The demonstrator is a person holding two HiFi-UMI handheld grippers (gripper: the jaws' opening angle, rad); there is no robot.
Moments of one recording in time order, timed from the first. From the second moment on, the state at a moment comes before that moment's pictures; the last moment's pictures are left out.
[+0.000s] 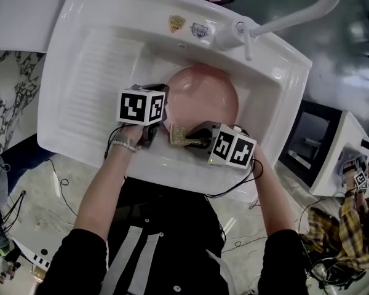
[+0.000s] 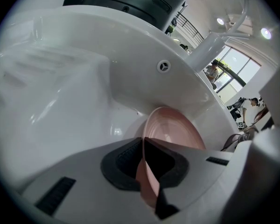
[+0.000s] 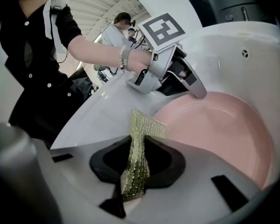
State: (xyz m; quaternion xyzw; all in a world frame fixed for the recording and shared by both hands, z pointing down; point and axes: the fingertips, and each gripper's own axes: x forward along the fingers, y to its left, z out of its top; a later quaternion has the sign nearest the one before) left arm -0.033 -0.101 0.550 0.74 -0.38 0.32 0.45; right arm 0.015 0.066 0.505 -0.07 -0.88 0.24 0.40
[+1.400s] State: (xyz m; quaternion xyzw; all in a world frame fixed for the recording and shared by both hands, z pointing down) left arm -0.032 -0.101 0.551 0.74 -0.37 0.32 0.45; right arm 0.074 -0.057 0.551 0.22 -0.82 0.08 0.53
